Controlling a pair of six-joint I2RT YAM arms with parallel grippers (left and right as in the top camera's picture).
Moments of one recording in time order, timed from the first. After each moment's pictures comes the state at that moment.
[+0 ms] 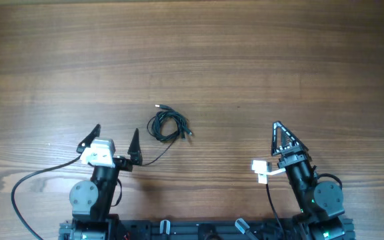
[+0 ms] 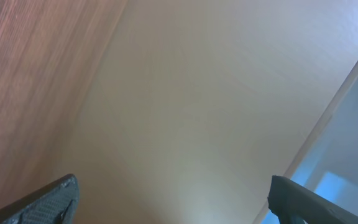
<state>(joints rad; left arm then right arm) -0.05 0.02 0.01 -0.02 0.12 -0.09 0.31 0.01 0.01 0.01 0.04 -2.07</state>
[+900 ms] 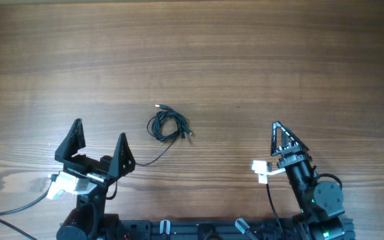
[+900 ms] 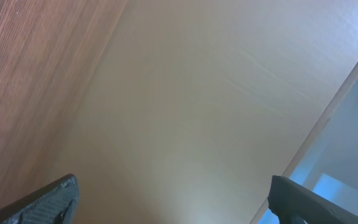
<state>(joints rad) -0.05 0.03 0.01 0.68 0.16 -0.32 0.31 0.01 0.01 0.01 0.04 -2.08</state>
